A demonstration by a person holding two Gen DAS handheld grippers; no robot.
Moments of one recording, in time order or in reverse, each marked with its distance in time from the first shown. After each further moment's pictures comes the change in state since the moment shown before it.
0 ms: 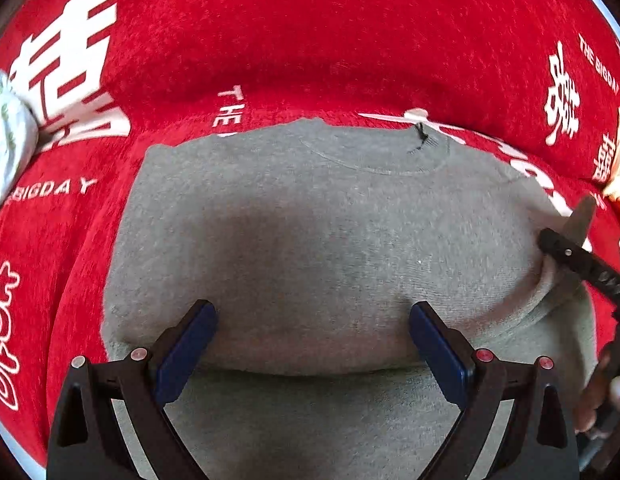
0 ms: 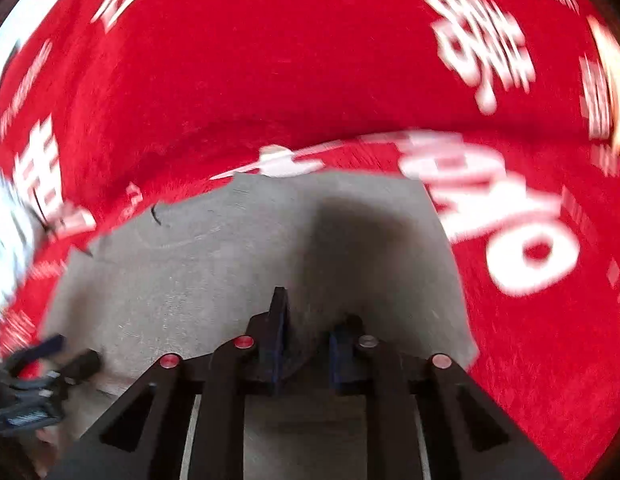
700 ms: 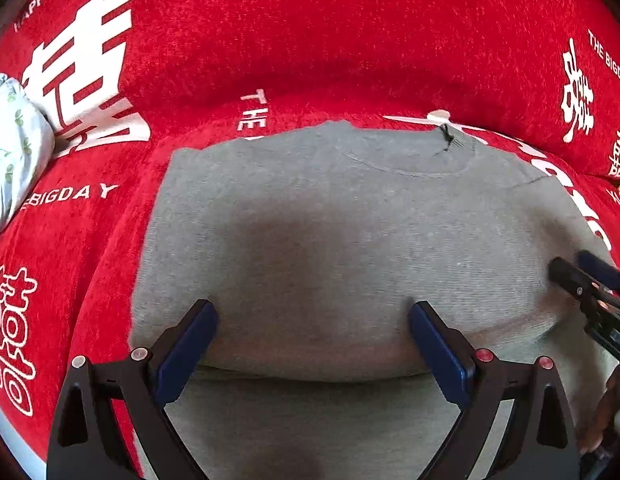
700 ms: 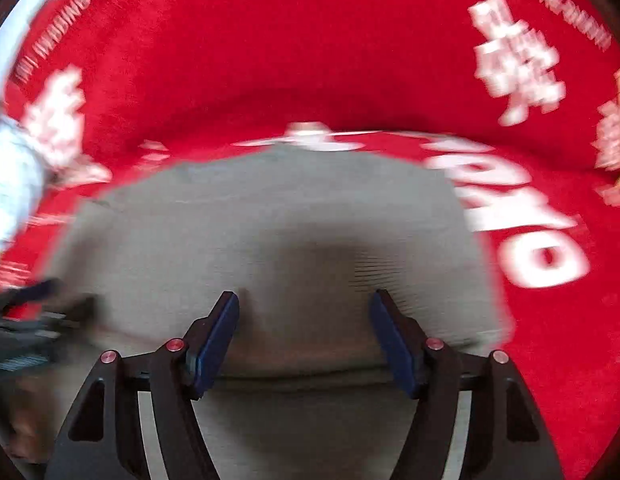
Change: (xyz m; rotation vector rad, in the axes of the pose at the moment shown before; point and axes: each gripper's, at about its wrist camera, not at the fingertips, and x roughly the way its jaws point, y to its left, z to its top) left arm 0.002 0.017 -0.002 -0.009 -0.017 0.063; right arm -0.001 0.040 -0.020 -0.220 0.014 -0.173
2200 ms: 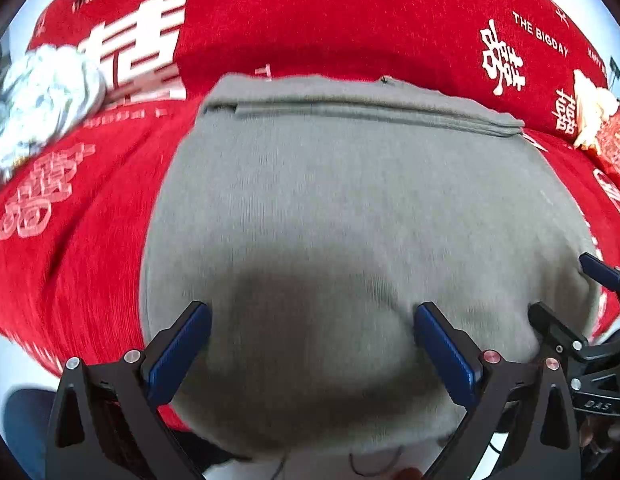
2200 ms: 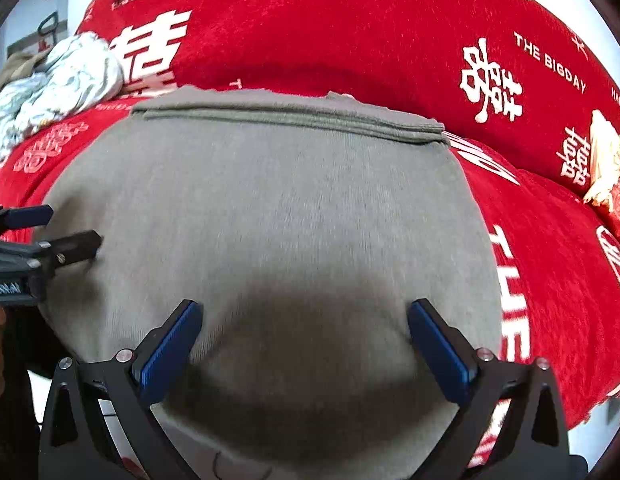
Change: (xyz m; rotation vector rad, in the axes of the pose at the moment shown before) left arm -0.094 -0.004 -0.214 0.018 -0.105 -0.033; right arm -0.109 0.017 -0.217 -0.240 -0.154 0.062
